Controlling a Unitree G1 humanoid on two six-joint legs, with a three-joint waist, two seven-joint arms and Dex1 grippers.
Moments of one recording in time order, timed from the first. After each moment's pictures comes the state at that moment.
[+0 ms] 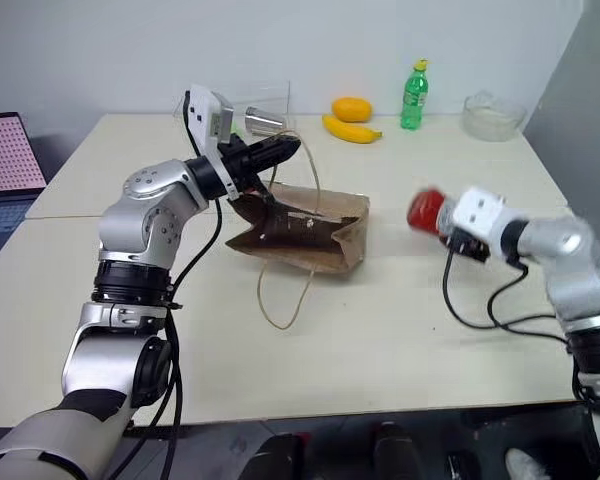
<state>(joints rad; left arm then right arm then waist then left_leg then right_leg) -0.99 0.41 0.05 0.39 -0.36 0.36 -0.85 -0.57 -0.88 0.19 0.13 -0.12 0.21 0.83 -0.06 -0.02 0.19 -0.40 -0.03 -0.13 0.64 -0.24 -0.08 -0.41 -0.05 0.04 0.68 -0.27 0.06</state>
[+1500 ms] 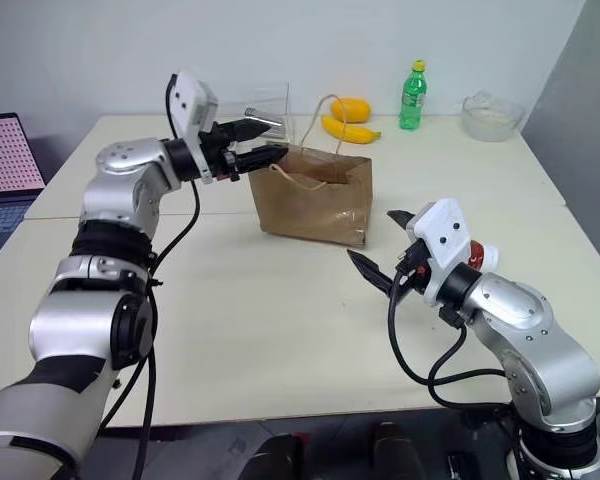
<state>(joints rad) -1.14 0.51 0.09 0.80 -0.21 0.09 -1.05 -0.34 -0.48 -0.05 -0.73 0.43 0.80 0.47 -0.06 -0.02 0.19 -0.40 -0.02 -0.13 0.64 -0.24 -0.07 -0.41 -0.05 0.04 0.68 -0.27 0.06</state>
